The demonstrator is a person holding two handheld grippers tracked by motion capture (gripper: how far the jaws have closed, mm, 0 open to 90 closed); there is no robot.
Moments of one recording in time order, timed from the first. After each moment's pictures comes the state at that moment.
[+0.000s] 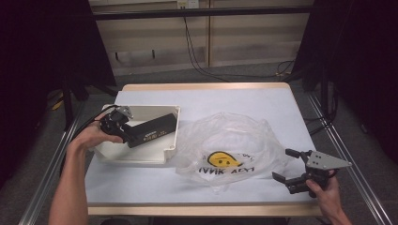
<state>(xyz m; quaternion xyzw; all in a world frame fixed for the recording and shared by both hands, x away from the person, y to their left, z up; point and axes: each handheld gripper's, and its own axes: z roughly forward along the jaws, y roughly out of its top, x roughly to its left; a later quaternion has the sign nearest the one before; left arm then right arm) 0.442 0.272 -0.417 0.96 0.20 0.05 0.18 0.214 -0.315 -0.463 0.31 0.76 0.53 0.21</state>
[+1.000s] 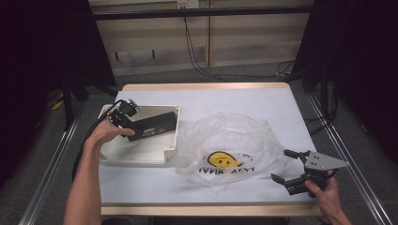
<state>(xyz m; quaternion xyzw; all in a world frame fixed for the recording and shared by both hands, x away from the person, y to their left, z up) 0.472 0.254 -0.428 0.93 0.34 0.06 0.16 0.214 -0.313 -0.466 0.30 0.77 0.53 0.21</state>
